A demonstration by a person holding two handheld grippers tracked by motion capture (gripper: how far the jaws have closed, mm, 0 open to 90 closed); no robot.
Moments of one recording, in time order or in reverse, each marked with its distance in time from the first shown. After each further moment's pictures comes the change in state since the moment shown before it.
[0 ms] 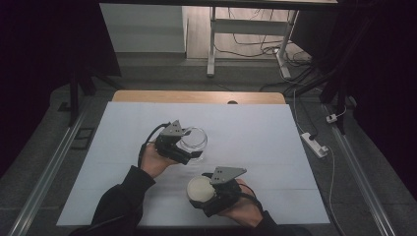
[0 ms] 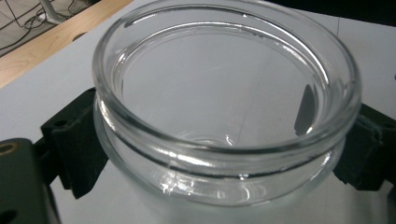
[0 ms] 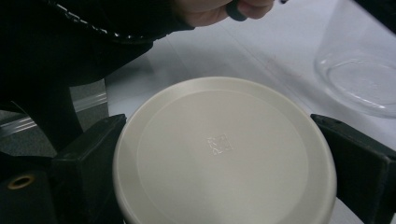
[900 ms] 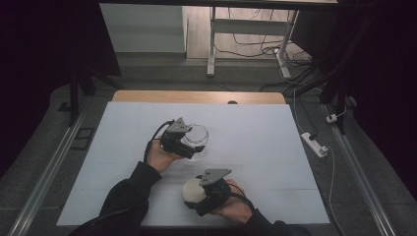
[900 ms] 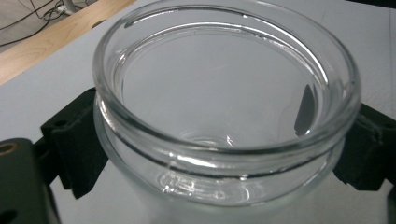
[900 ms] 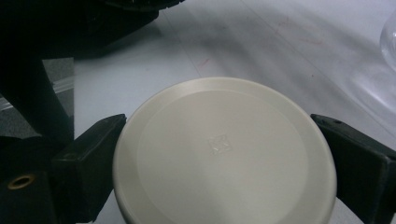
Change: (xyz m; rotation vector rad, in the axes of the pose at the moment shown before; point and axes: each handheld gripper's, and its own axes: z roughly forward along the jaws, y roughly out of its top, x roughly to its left) left arm 0.022 -0.011 0.027 0.019 0.064 -0.028; right arm -0.010 -0.018 0.041 0.094 0.002 -0.021
